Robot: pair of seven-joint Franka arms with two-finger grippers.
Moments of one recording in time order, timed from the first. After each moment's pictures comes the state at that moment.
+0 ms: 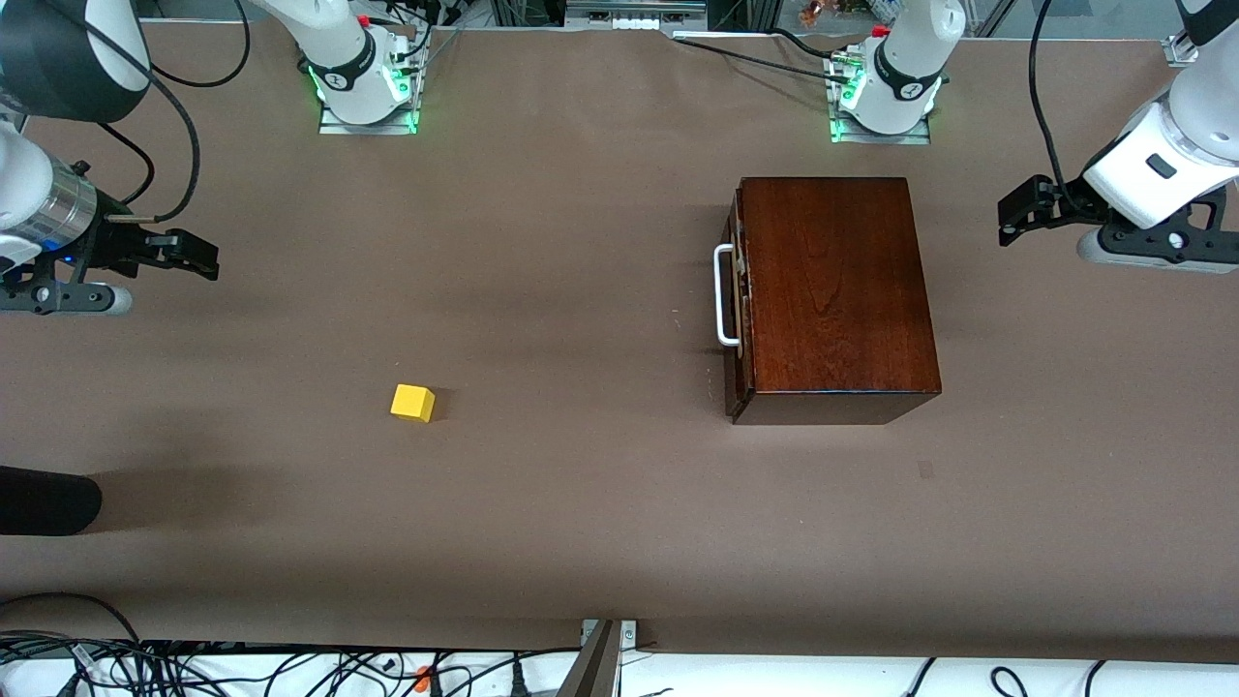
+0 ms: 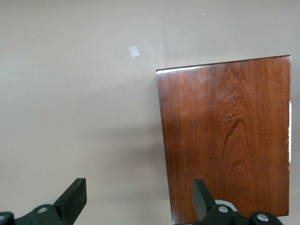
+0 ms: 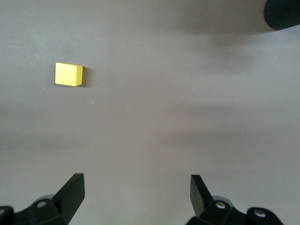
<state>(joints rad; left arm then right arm) -0.01 -0.01 -0.08 -1.65 0.02 1.57 -0.02 0.17 0.08 -0.14 -1.67 -0.05 1.66 0.04</state>
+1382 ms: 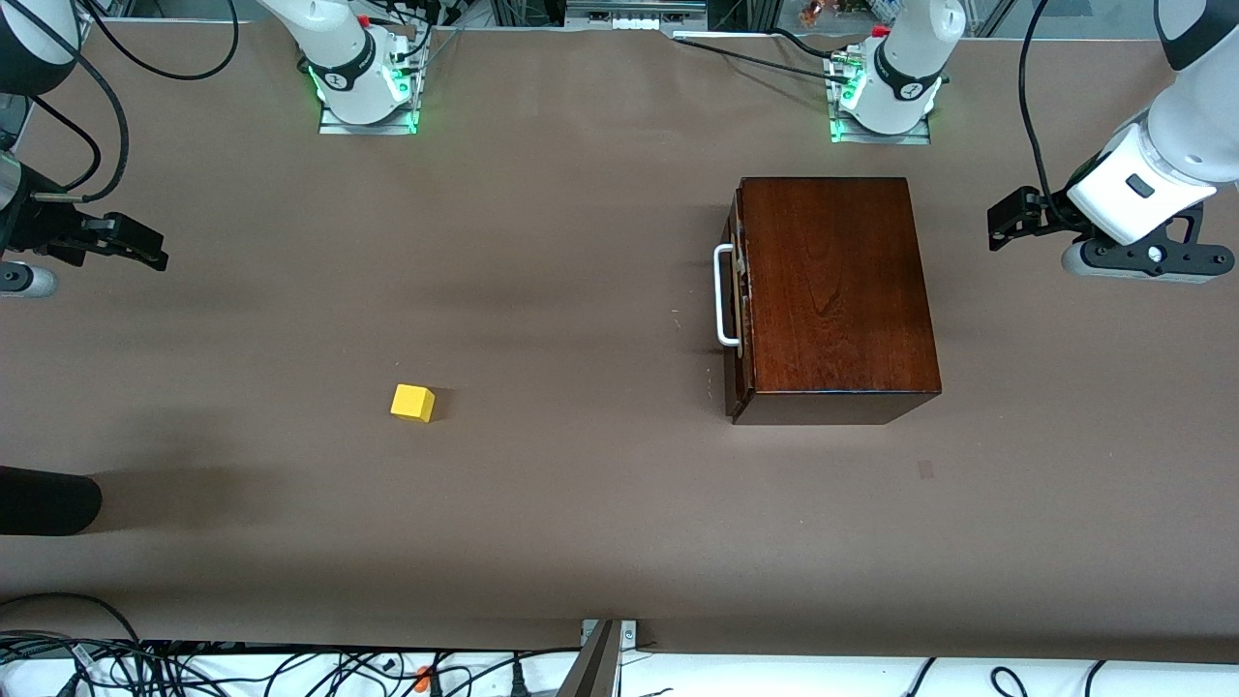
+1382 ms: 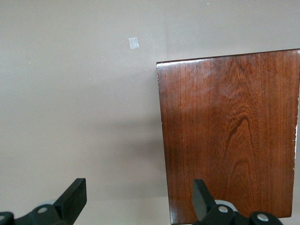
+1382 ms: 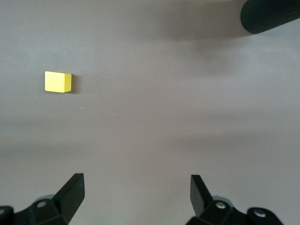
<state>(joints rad) -0.02 0.01 -0.08 -1.66 0.02 1.57 -0.03 0.05 0.05 -0.10 -1.67 -0.05 1.66 -0.01</state>
